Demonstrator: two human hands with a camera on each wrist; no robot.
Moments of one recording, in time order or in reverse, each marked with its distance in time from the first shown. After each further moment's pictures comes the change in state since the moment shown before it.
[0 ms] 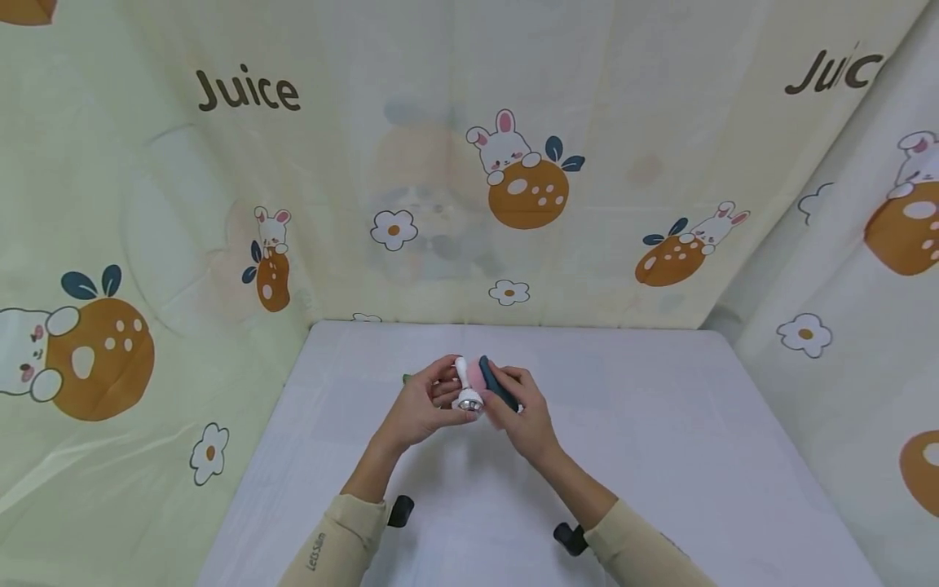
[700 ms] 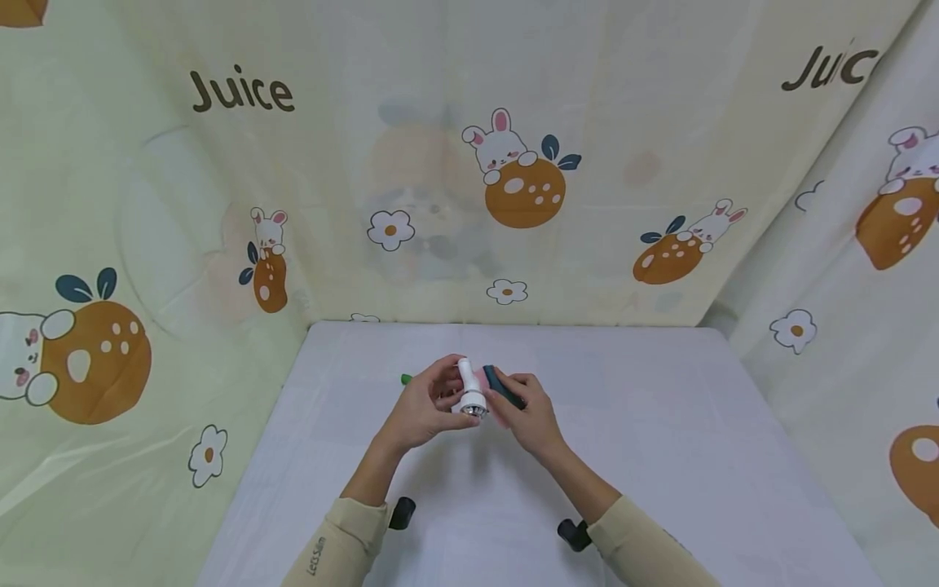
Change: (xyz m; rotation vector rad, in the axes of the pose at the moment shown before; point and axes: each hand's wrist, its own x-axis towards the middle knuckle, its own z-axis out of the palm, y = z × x) left_hand -0.003 0.010 0.006 0.005 -0.037 0.035; right_hand 0.006 0.031 -0.006 -0.149 -0.027 0.204
